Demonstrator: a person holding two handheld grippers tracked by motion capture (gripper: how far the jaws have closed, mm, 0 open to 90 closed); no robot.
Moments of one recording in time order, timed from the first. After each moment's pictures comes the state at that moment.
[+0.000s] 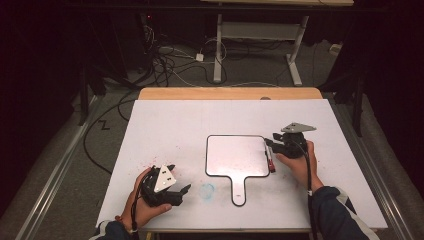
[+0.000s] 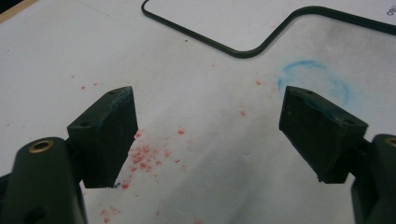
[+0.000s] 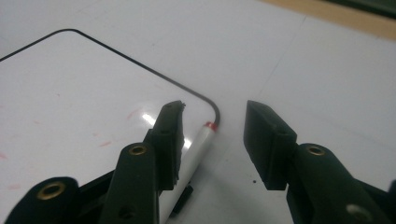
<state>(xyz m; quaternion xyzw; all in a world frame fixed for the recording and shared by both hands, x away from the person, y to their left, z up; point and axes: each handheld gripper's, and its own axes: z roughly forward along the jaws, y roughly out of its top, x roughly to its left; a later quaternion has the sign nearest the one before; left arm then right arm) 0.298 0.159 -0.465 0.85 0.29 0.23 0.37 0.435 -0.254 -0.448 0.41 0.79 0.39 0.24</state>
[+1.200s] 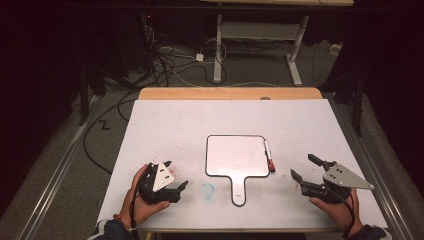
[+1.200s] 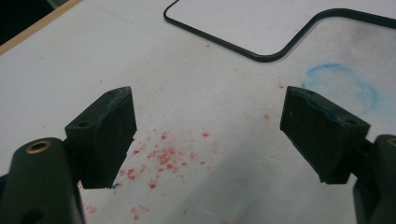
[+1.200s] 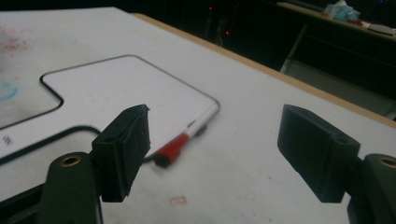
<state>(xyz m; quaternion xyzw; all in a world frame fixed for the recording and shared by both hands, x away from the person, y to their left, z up) 0.300 0.162 -0.461 0.85 0.29 0.26 0.36 0.296 -0.314 -0.435 0.31 0.75 0.47 0.34</state>
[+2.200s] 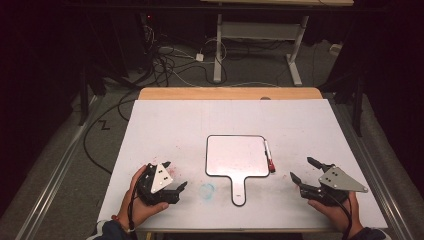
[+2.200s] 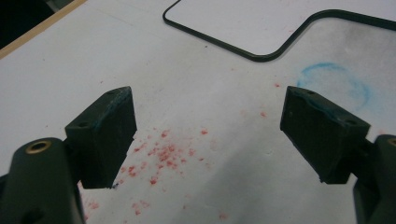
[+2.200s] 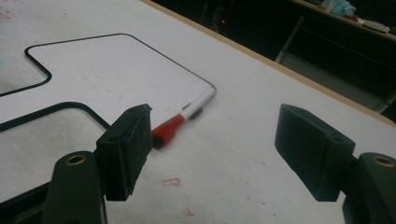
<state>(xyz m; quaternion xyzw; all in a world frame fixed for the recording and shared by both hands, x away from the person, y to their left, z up) 0.297 0.165 -0.460 0.85 0.29 0.26 0.36 0.296 -0.313 -0.442 0.30 0.77 0.44 0.36</state>
